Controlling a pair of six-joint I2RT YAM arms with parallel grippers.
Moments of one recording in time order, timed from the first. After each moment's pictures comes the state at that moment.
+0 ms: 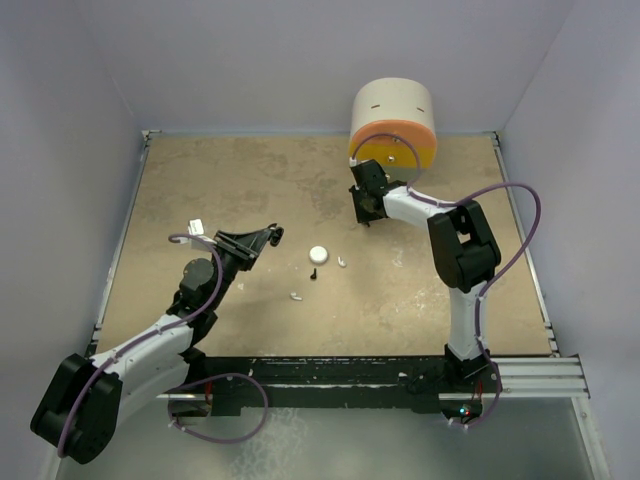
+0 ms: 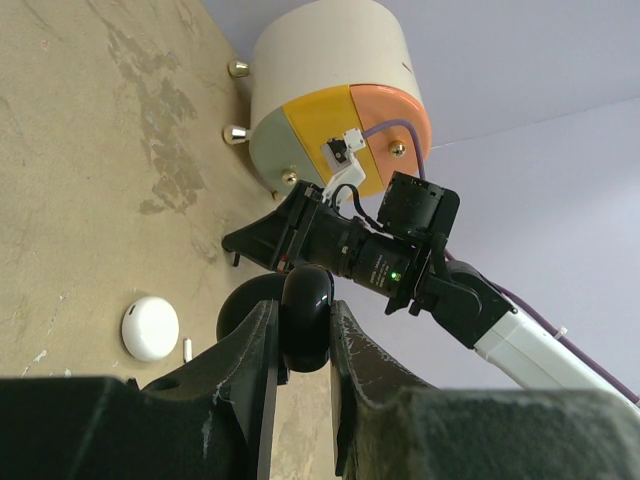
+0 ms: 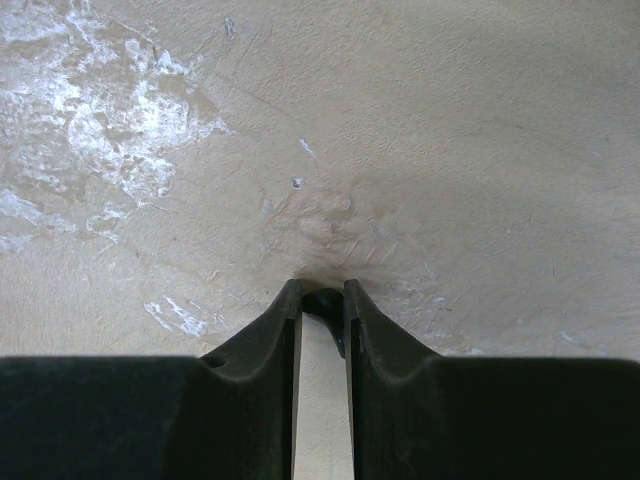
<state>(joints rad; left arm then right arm) -0.46 0.91 0.18 0.74 -0.10 -1.25 0.46 2.06 1.42 -0.36 0.18 0.17</state>
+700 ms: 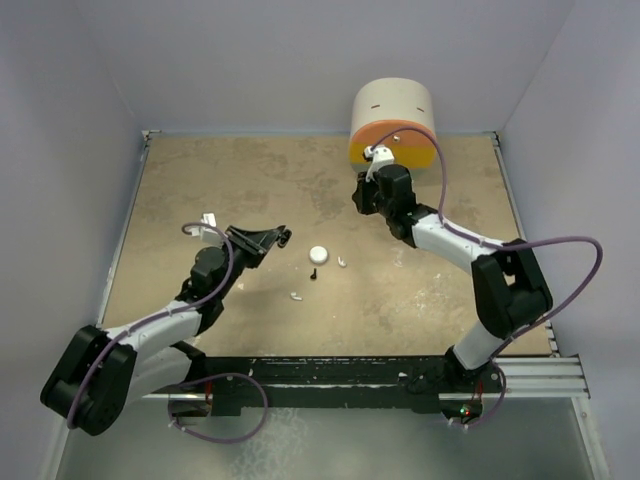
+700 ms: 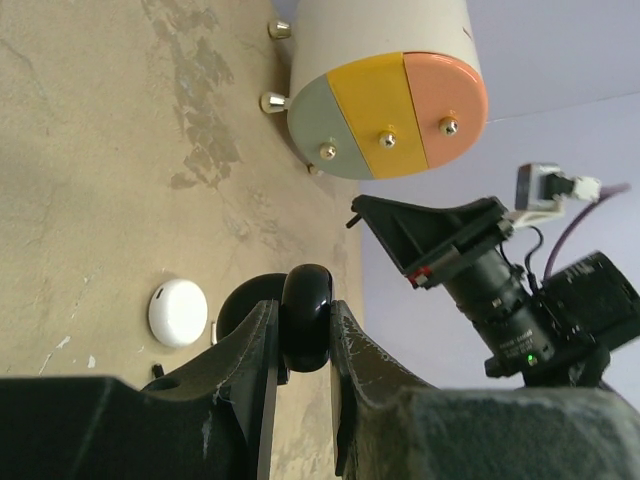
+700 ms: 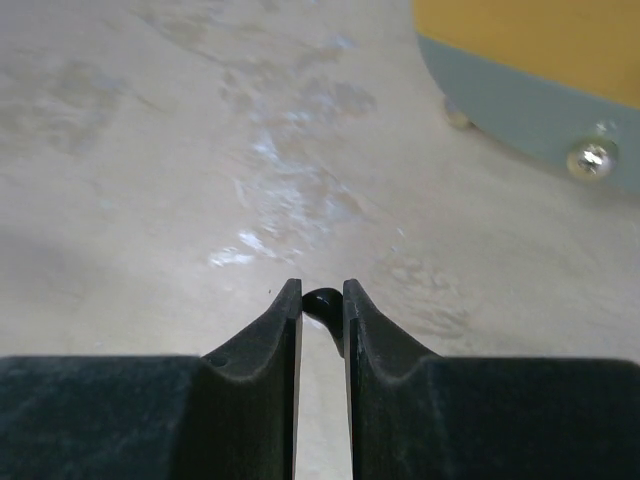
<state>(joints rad) -0.46 1.06 0.23 0.73 -0.06 -1.24 0.47 1.67 1.08 0.07 0.06 0.16</state>
